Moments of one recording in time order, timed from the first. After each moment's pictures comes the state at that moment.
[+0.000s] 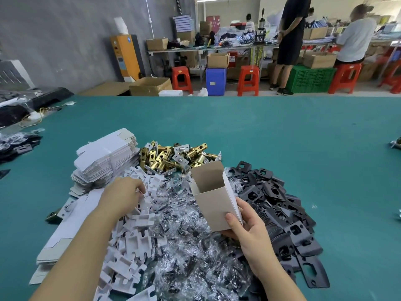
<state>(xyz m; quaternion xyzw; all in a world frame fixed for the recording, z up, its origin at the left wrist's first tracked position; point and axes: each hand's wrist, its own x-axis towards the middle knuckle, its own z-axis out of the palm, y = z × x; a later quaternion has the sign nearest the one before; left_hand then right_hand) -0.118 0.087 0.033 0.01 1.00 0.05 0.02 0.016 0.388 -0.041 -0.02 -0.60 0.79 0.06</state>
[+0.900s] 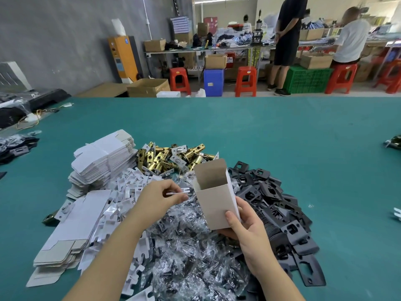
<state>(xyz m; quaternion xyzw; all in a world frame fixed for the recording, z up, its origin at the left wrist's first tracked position) -0.076 0.162 0.034 0.10 0.90 0.43 0.03 0.017 0.389 -0.038 -0.03 -0.58 0.81 0.06</state>
